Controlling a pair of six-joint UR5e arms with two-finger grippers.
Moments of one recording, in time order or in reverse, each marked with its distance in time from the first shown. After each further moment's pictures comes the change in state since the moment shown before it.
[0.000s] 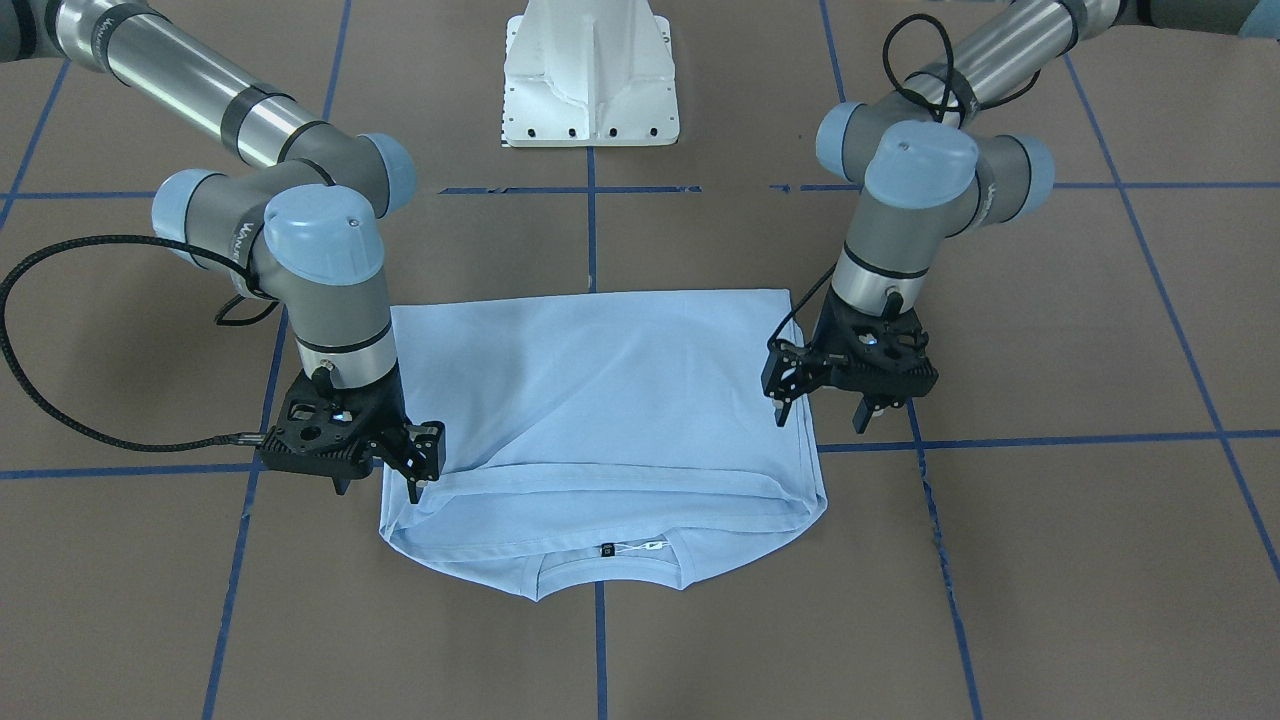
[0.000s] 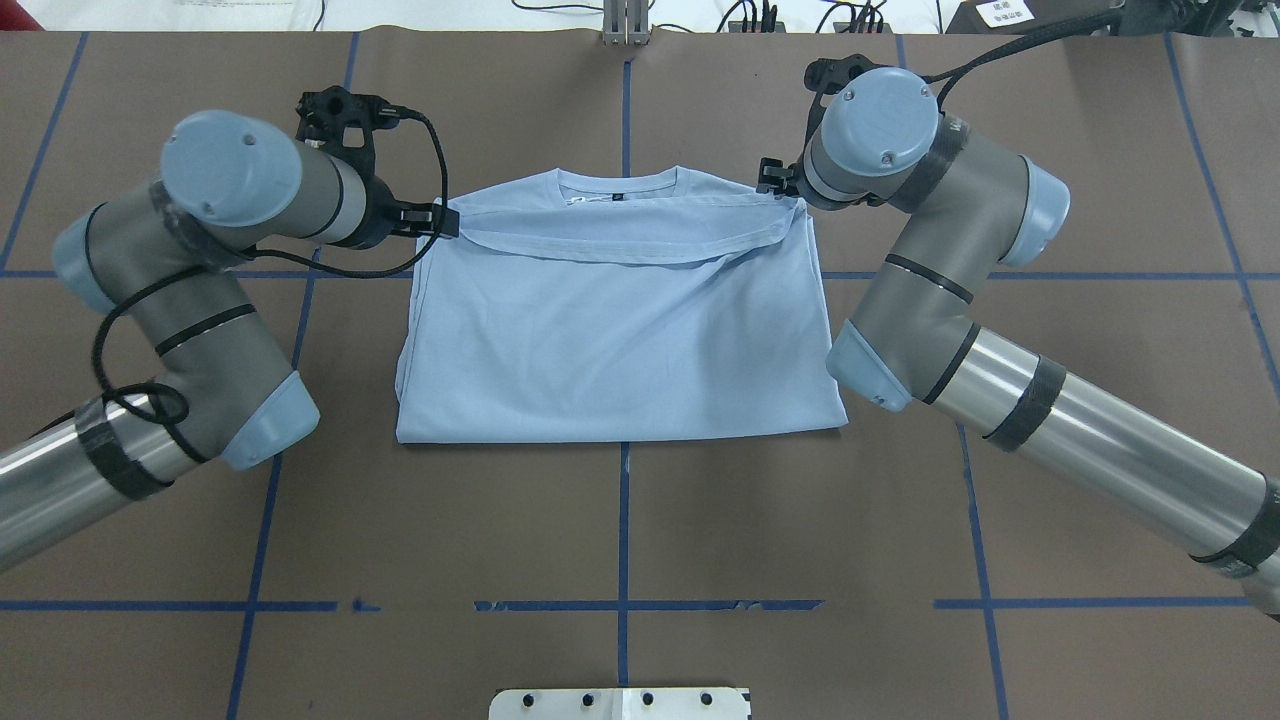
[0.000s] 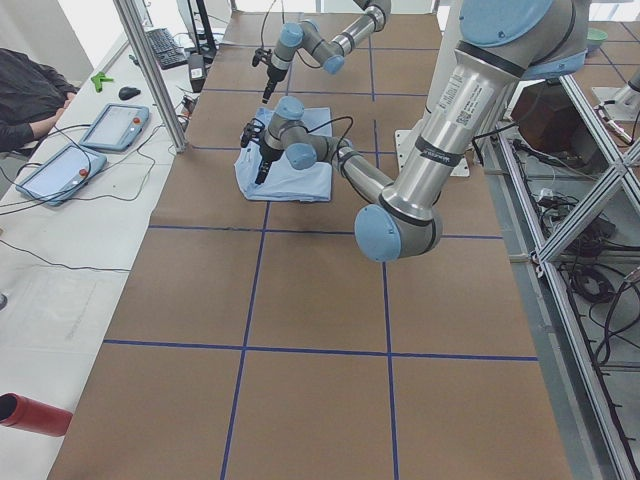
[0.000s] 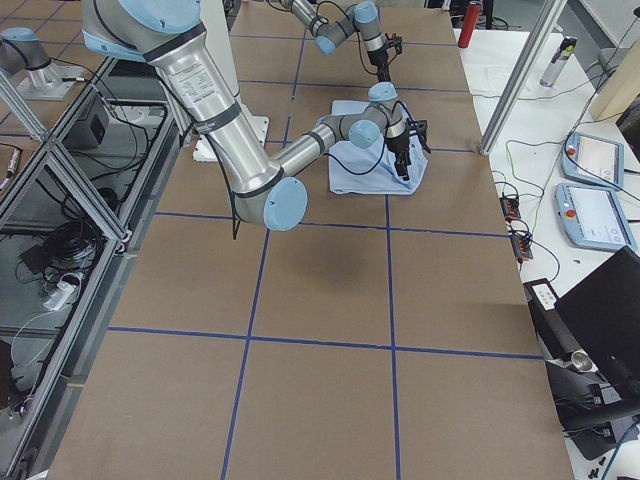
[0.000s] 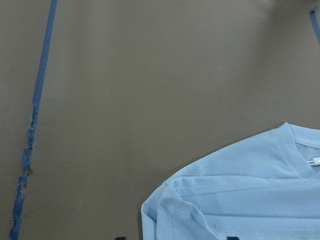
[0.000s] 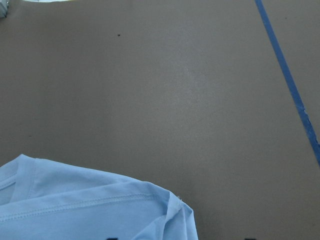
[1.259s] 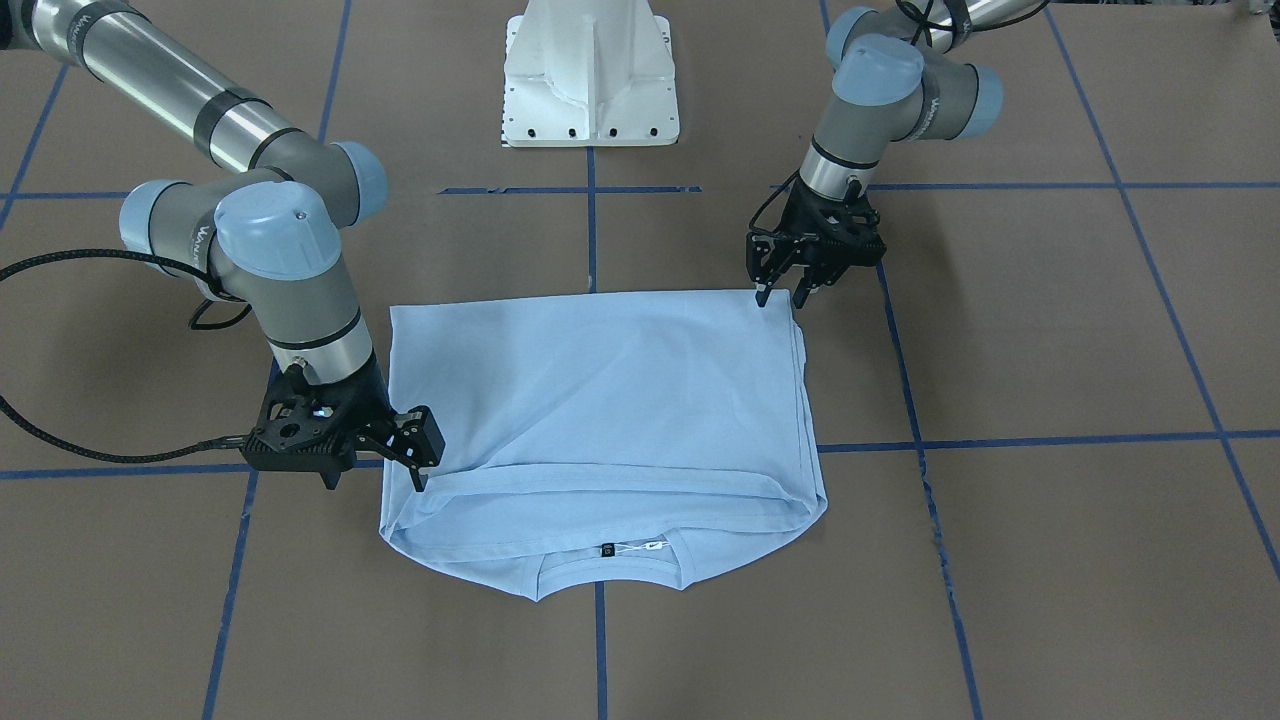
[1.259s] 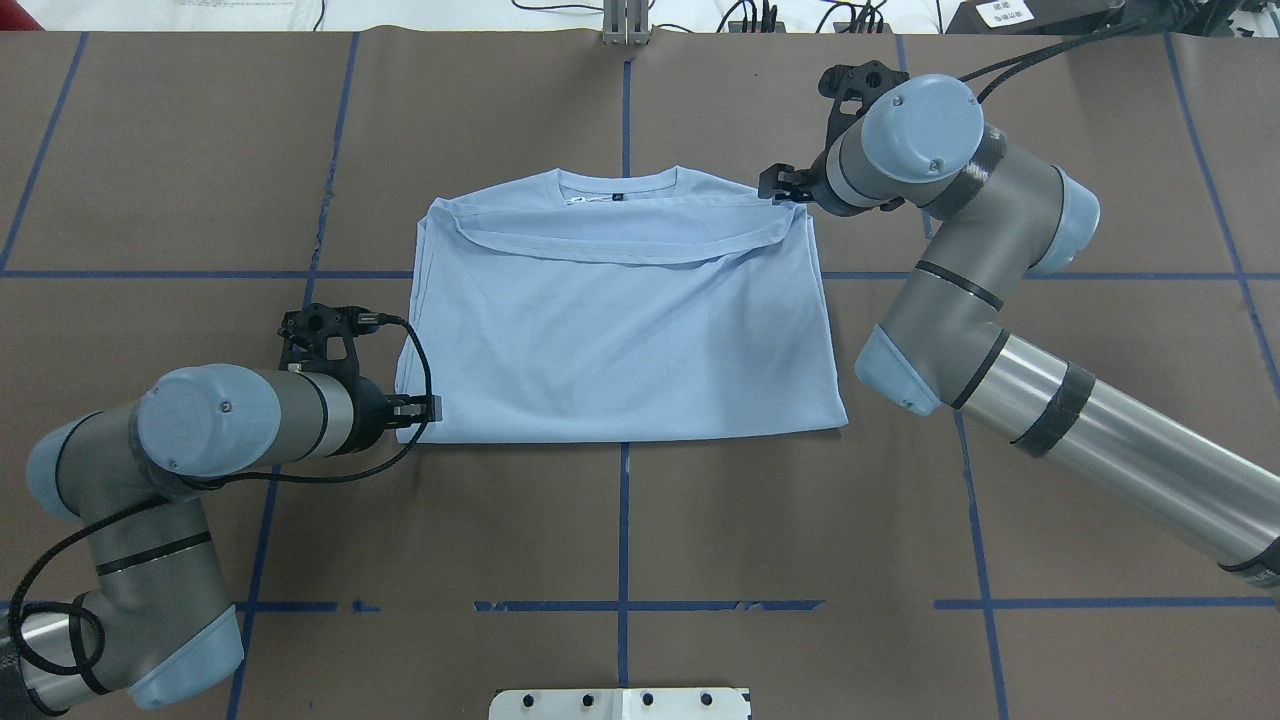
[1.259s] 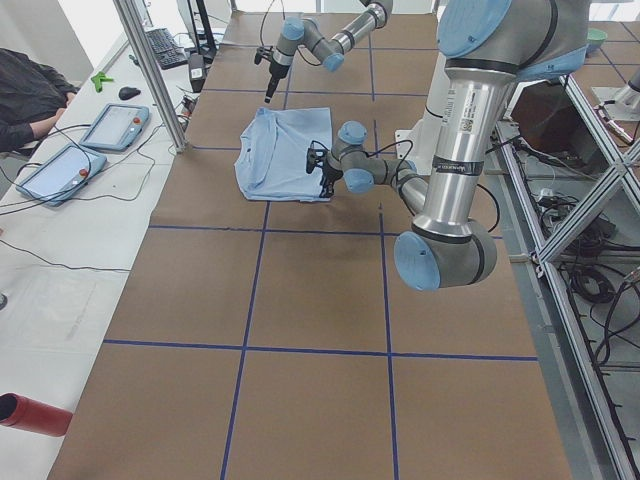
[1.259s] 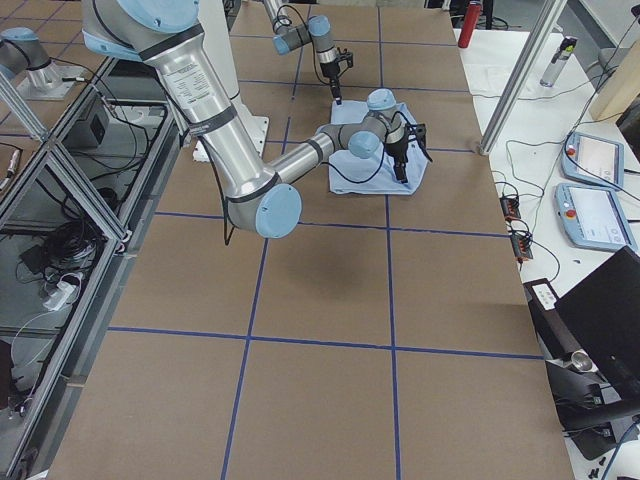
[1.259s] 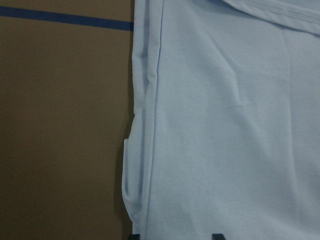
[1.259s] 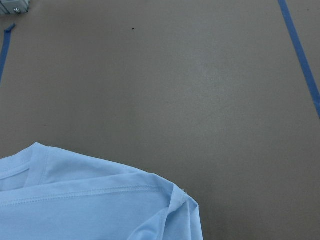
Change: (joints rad) left arm 0.265 0.222 -0.154 -0.075 0.144 -0.301; right arm 0.008 -0.039 0.009 0.094 0.040 -0.016
